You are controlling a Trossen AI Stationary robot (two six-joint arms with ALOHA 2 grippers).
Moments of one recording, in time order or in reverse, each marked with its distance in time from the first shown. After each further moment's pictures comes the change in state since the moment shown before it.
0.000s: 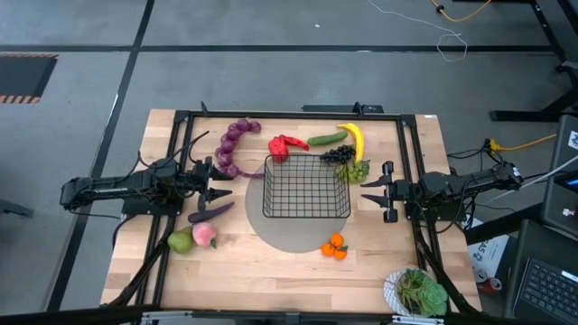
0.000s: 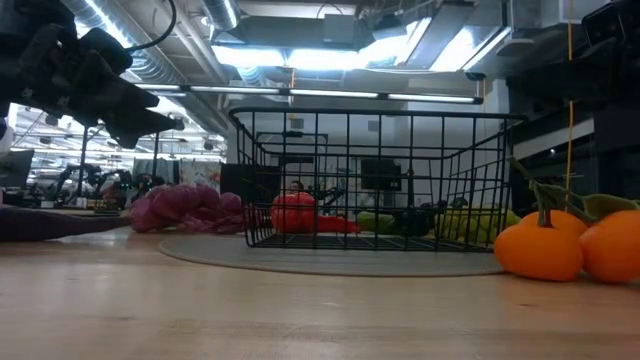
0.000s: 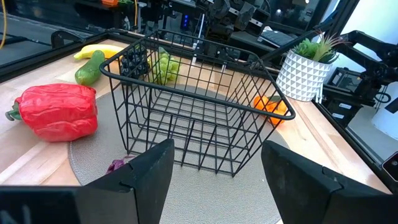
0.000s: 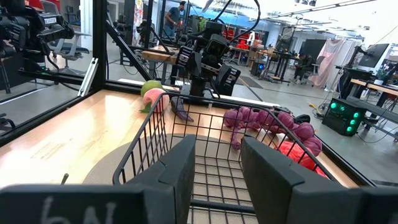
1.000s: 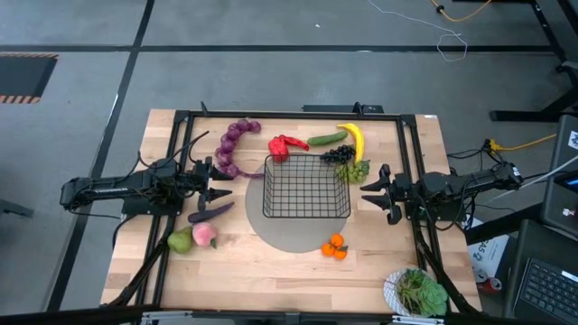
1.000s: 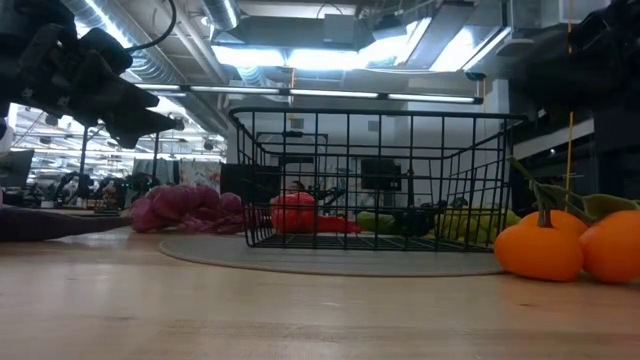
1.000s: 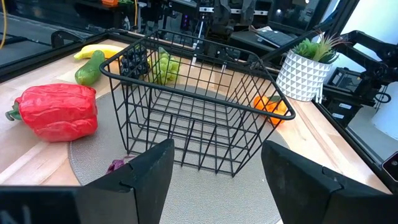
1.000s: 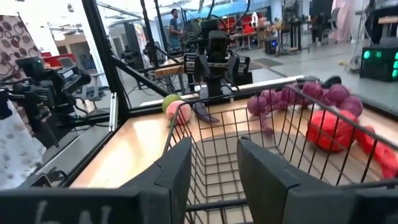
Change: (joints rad) left arm 0.000 0.000 0.000 0.000 0.000 0.000; right arm 0.000 0.000 0.000 -0.010 -0.034 0.368
